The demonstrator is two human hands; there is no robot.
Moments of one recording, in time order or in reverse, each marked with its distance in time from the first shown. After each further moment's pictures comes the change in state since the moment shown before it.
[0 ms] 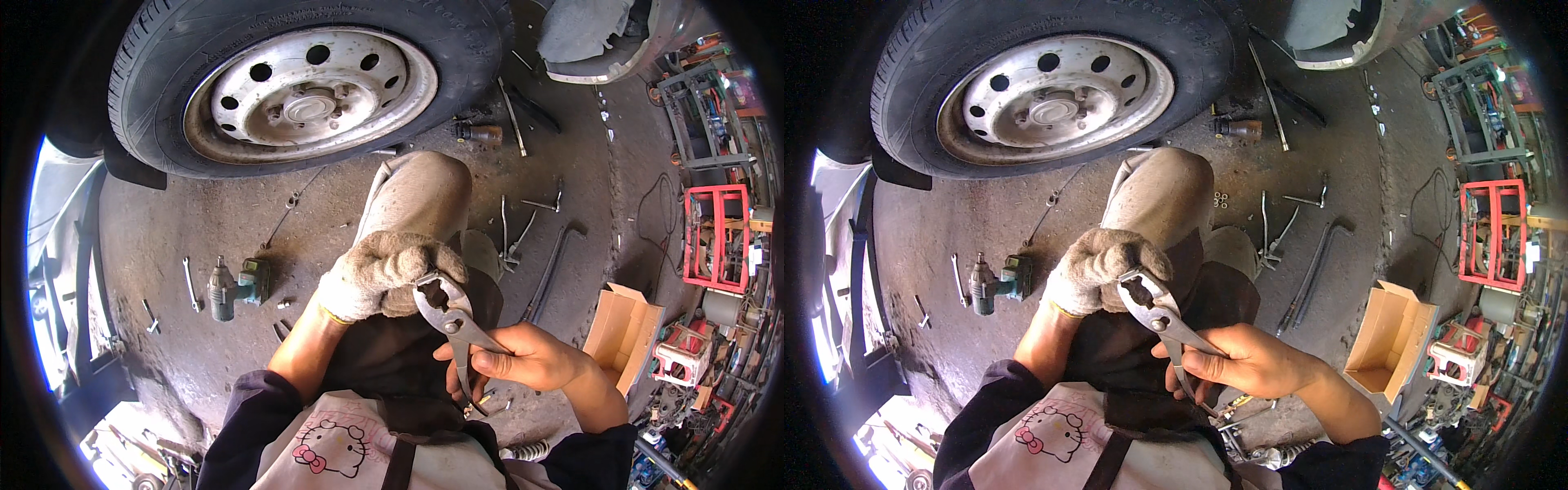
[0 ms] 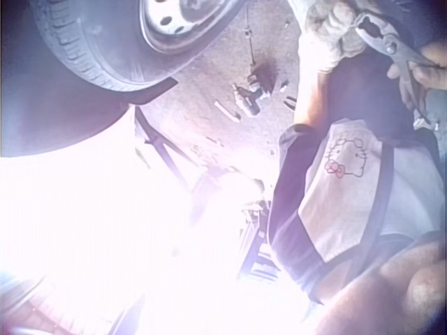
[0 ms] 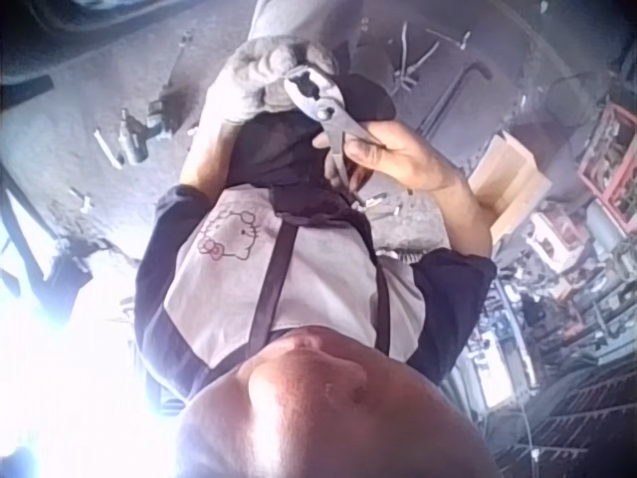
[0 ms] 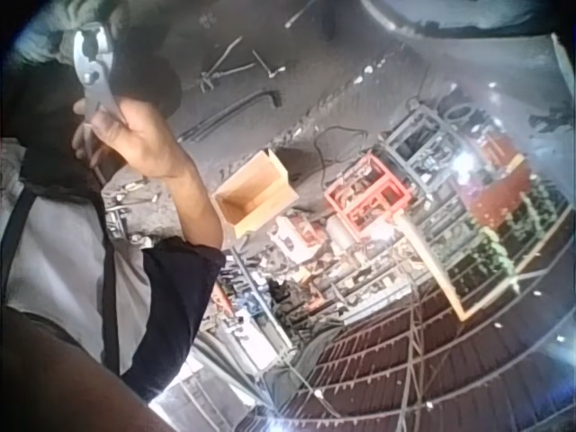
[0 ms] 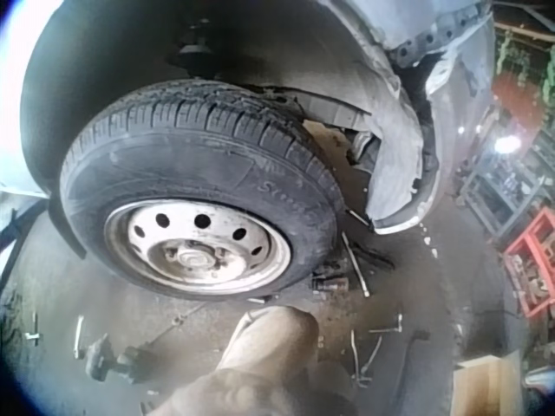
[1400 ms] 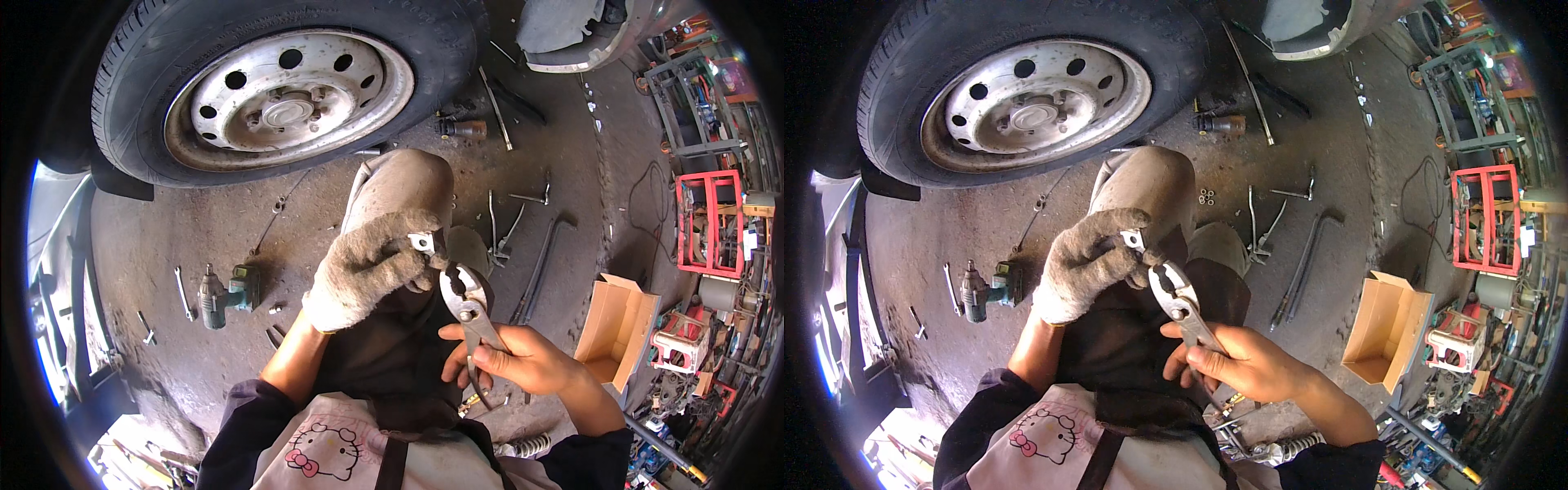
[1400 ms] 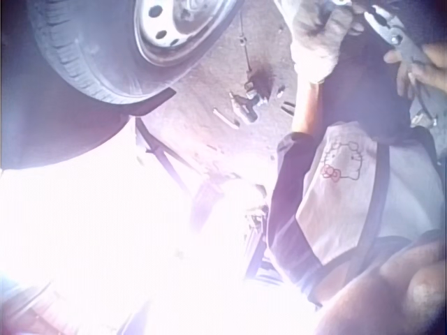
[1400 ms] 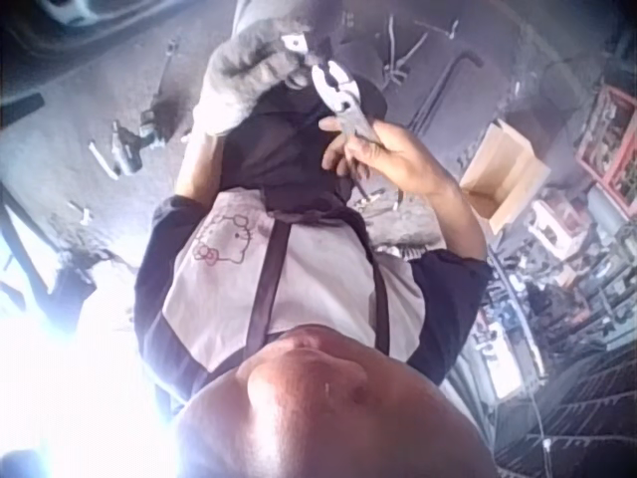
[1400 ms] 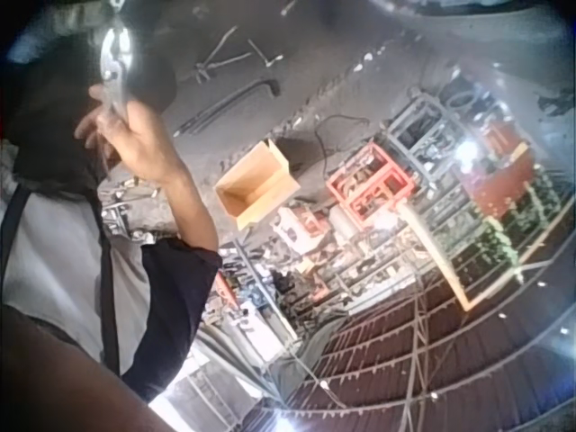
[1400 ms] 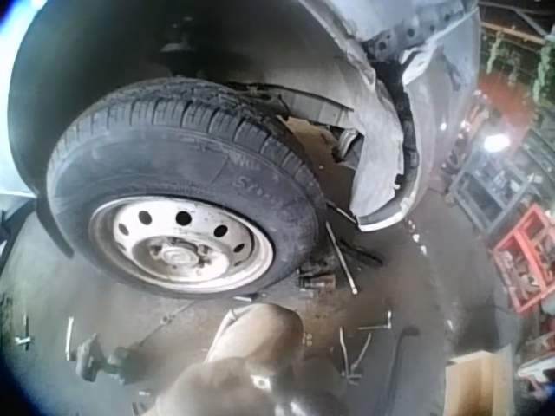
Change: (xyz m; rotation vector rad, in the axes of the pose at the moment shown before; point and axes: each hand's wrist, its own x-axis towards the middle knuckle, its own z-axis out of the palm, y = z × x) left_hand 0.004 -0.011 0.007 0.227 0.152 0.124; right_hand -0.019 0.018 0.003 -0.014 0.203 -0.012
